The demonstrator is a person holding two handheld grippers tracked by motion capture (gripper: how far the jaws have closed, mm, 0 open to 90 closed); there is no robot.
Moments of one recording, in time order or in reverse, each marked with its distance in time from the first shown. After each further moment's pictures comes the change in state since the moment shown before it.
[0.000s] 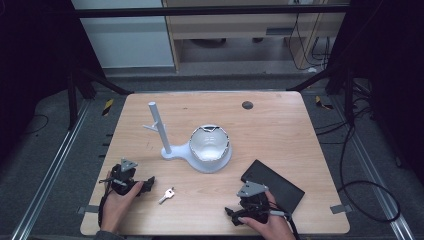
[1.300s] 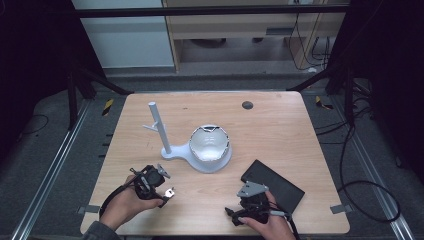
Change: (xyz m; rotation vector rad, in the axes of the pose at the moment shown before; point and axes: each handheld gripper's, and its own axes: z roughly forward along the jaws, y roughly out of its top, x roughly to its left) left arm -0.091 0.050 -0.032 0.449 -0.193 0.419; right arm 0.000 0.000 0.000 0.002 0.000 0.000
